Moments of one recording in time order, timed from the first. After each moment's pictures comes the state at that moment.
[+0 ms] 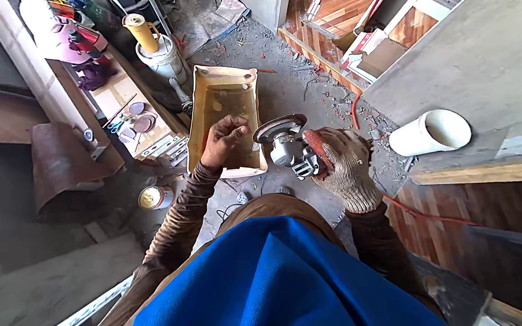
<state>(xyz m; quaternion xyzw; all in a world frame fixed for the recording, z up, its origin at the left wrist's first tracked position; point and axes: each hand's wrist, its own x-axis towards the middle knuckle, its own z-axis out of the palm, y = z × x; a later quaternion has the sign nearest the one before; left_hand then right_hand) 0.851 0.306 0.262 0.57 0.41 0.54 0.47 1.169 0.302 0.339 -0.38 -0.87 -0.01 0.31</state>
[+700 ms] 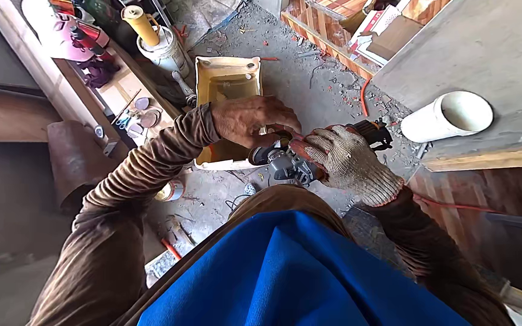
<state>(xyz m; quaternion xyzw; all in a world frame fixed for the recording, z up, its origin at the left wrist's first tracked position) 0.887 0.376 0.381 0.95 0.11 0.16 0.25 1.169 0.305 0.348 -0.24 -0.95 0.02 0.20</state>
